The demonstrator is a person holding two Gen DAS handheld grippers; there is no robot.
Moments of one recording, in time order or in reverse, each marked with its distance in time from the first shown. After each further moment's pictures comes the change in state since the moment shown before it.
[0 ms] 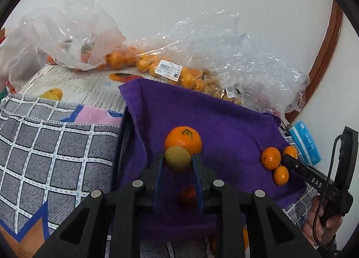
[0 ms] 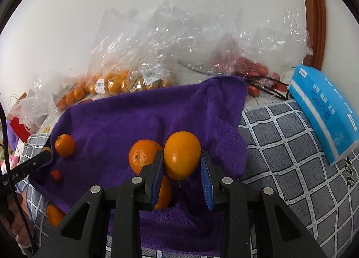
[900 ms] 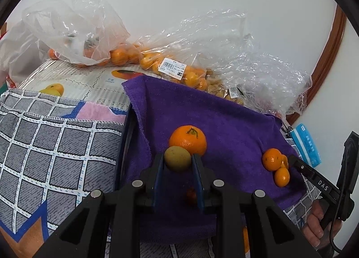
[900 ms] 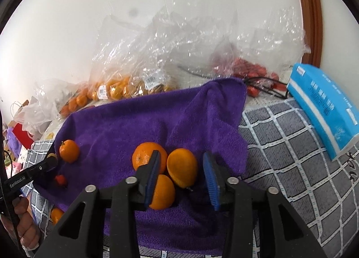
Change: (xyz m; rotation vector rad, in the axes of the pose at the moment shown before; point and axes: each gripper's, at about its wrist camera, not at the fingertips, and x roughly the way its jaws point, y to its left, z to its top) left arm 0.003 0.007 0.001 -0.025 0.010 -0.015; right arm -0.012 -0.001 -0.002 0.041 -0.051 0.026
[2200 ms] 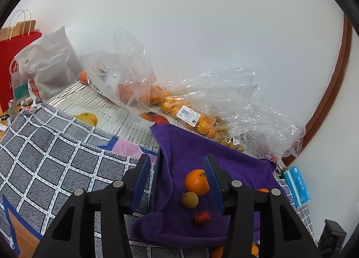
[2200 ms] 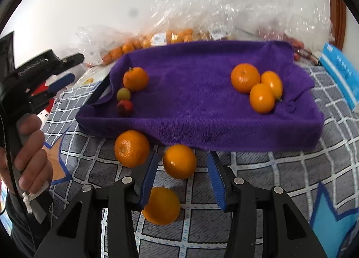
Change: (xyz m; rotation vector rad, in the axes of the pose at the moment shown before) left arm -0.060 0.027 0.018 -0.122 -0.220 0.017; right arm -0.031 0.100 -0.076 -0.081 0.213 0.094
